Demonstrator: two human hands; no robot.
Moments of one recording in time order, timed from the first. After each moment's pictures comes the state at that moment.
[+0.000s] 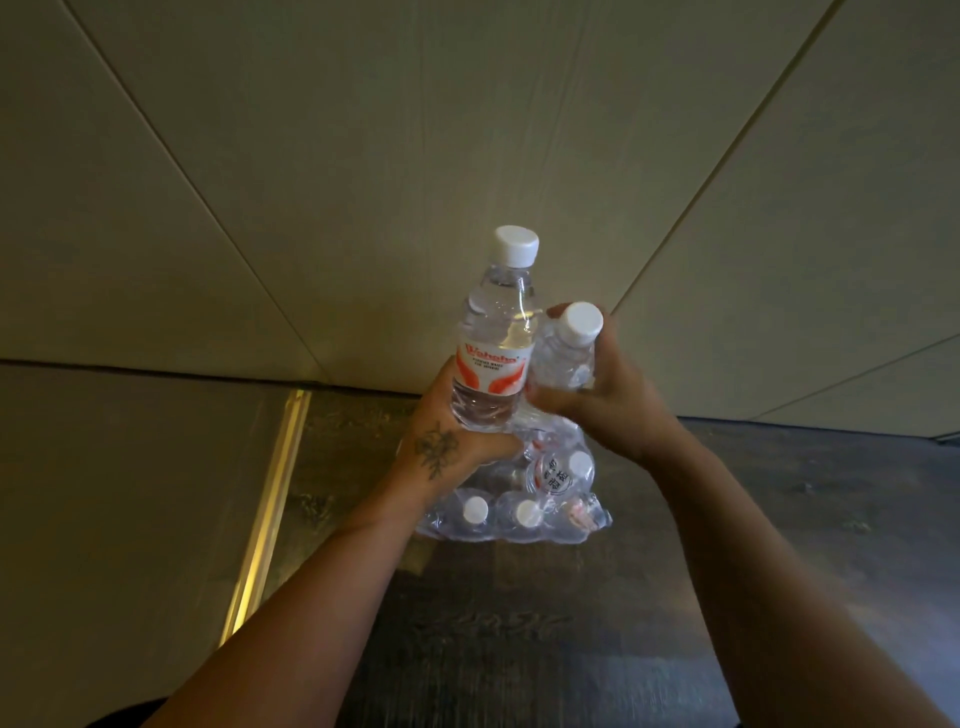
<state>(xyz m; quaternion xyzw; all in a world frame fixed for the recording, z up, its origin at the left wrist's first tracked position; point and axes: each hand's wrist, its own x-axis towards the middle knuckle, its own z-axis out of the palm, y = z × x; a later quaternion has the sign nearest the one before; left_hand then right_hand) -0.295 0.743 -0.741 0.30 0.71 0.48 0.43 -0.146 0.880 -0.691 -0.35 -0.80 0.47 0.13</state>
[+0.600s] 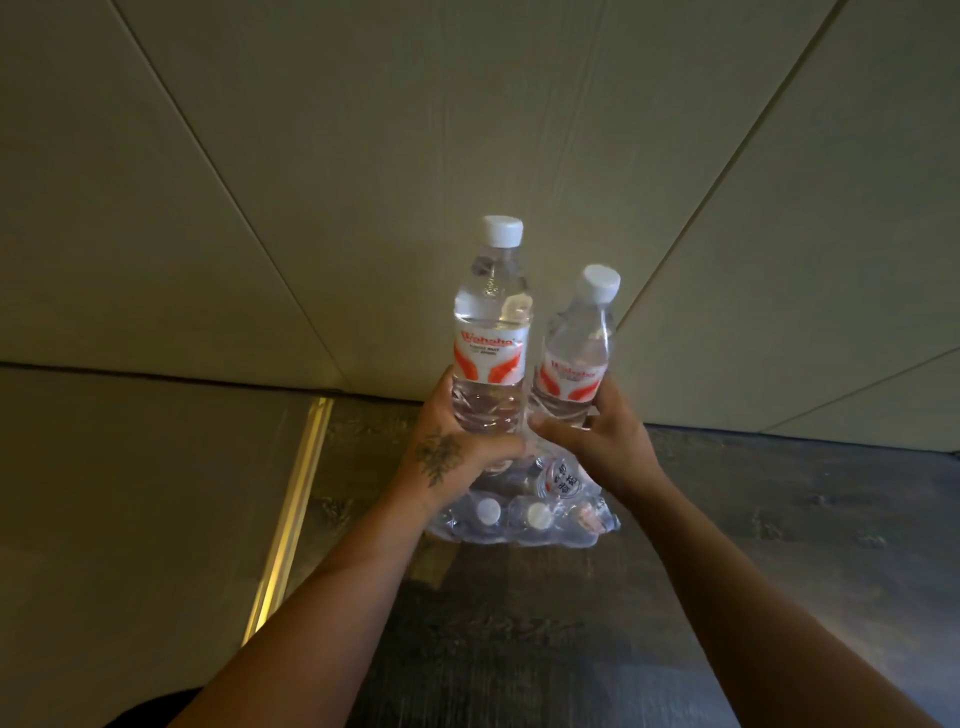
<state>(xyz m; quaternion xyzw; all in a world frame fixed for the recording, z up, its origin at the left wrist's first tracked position) -0.291 0.721 -0.713 0.24 0.70 0.50 0.44 -0.132 0.848 -0.729 -0.45 -0.72 0.50 0.14</state>
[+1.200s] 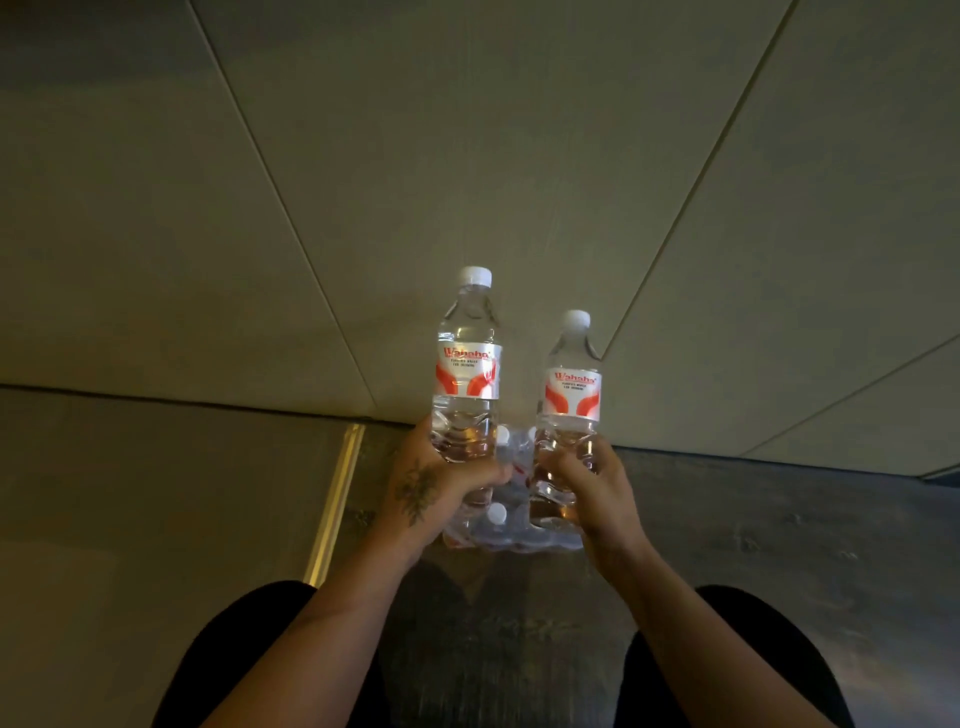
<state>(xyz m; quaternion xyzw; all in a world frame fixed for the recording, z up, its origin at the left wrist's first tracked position) -0.274 0.653 -0.616 0.21 0.71 0.52 0.43 -0.108 0.767 -0.651 -0.44 -0.54 0.69 0.21</state>
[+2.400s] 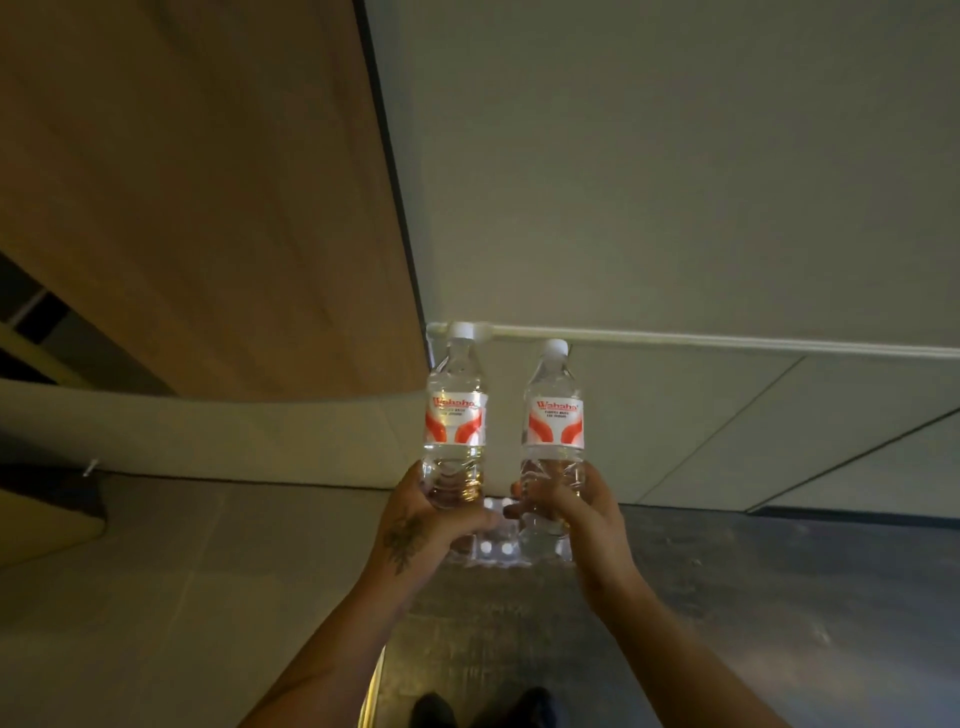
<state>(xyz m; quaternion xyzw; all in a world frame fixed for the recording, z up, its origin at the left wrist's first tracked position) -0.211 0.566 0.025 0.18 0.71 0.51 0.44 -0.047 0.683 -0.023 -0.42 -0.51 0.71 0.26</state>
